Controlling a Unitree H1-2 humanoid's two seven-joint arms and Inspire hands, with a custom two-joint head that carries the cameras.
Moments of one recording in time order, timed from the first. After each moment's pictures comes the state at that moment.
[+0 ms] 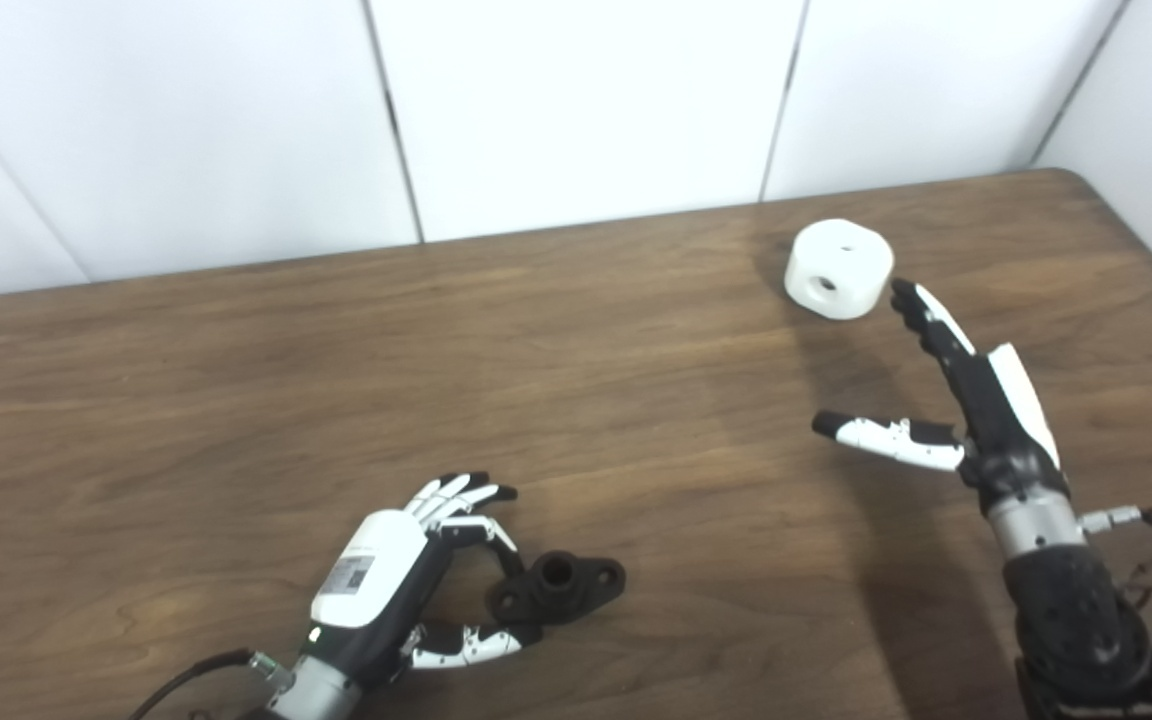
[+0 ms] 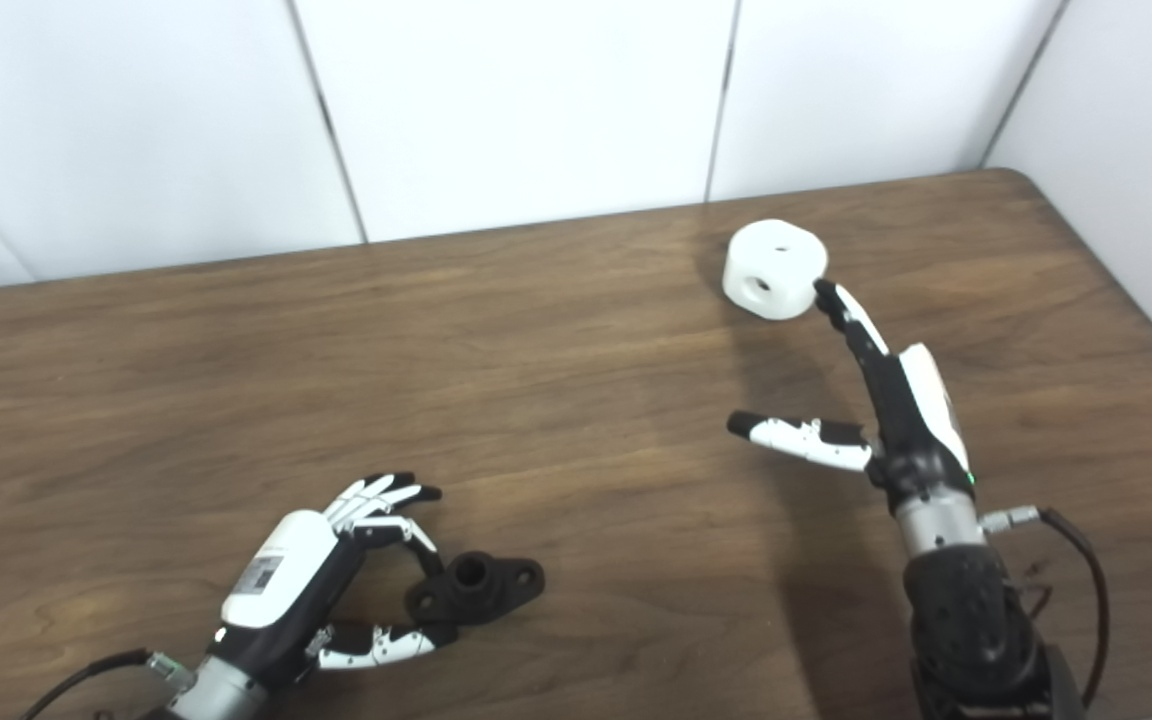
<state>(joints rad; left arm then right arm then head) 0.07 0.36 -0.45 -0.21 0.64 -0.10 -0.08 0.09 -0.27 -0.13 -0.44 -0.38 0.29 0.02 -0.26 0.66</state>
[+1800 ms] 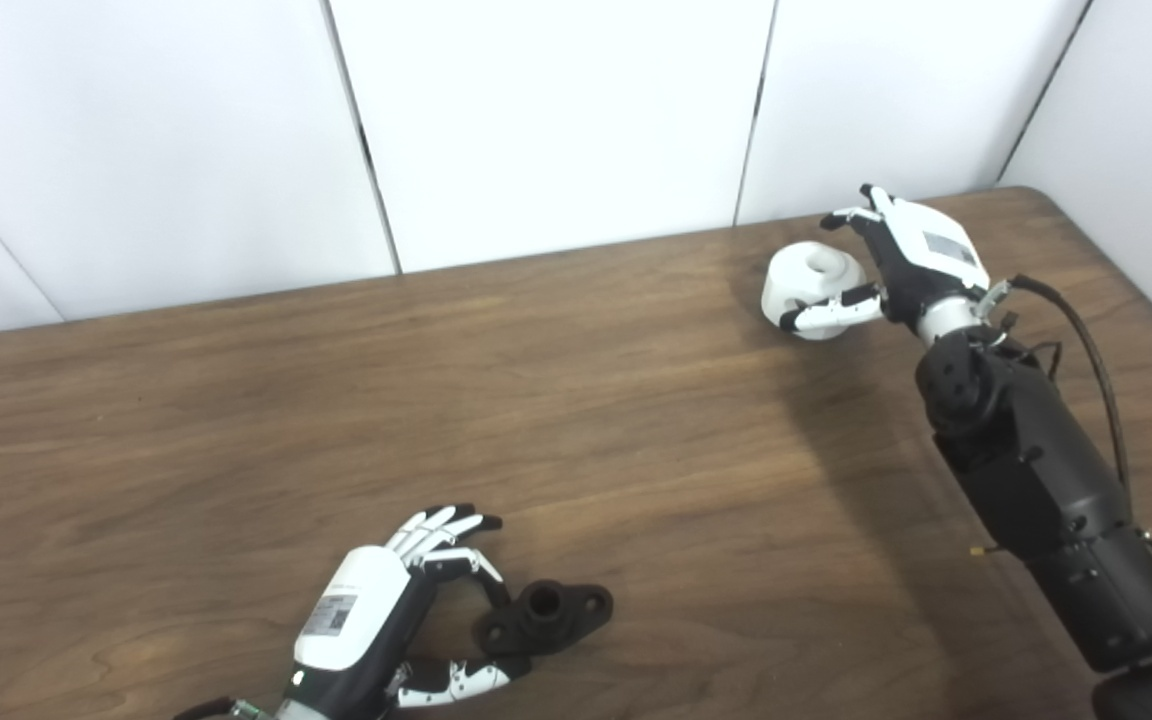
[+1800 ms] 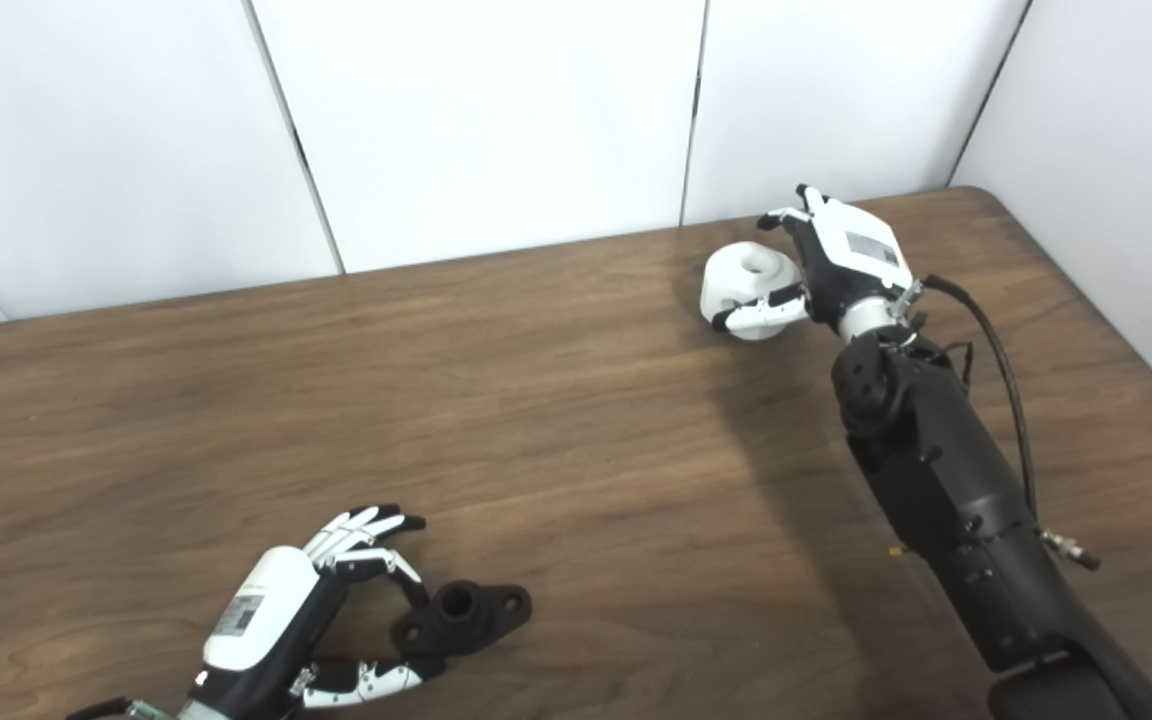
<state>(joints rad) 0.08 0.35 -0.44 -0.19 0.66 -0.14 -0.05 -0.41 -0.50 0.10 0.08 -0.76 0.45 0.12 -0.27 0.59</state>
